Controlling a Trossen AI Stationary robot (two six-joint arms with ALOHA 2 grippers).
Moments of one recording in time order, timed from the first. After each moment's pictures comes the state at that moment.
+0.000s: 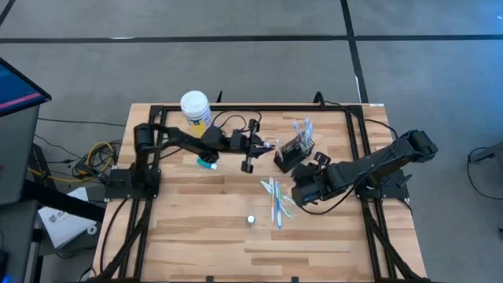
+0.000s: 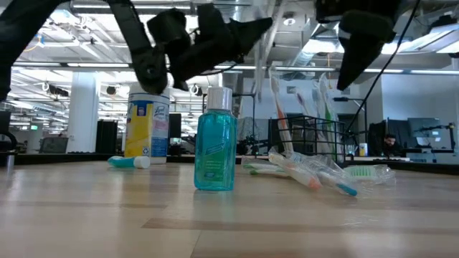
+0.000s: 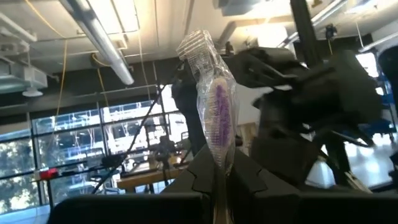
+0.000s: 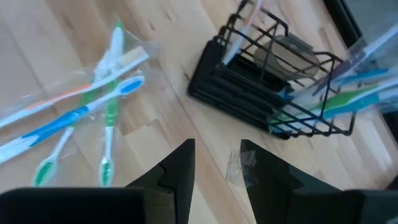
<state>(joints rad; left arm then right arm) 0.24 2.00 0.94 1.57 0.42 0.00 0.37 1.51 1.17 -1.11 0.59 0.79</state>
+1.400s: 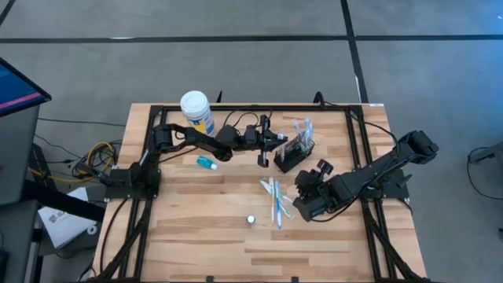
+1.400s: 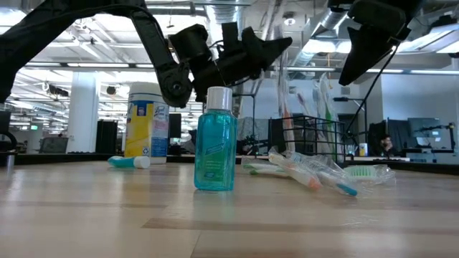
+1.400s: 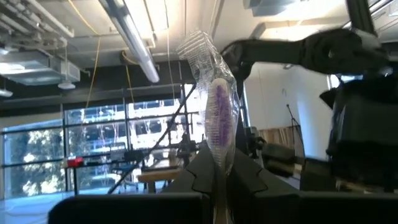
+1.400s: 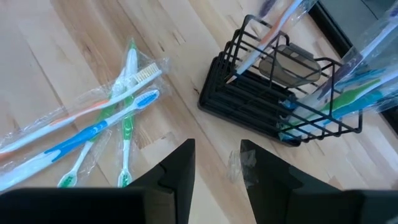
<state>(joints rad) 0.25 2.19 1.14 1.57 0.31 -0.04 0.49 1.51 1.12 -1.06 0.71 0.94</state>
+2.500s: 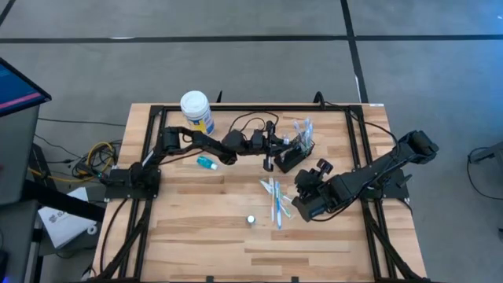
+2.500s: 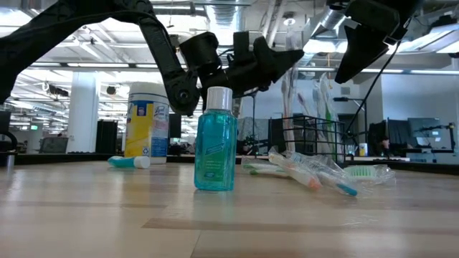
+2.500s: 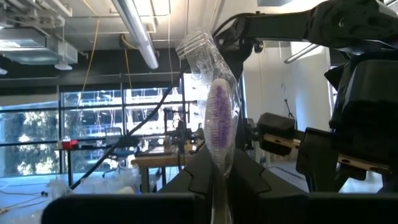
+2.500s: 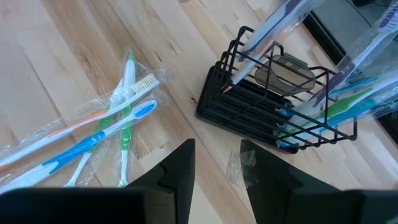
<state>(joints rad) 0.22 2.28 1.21 1.53 0.28 -0.07 0.49 1.51 1.12 -1.05 0.74 0.94</state>
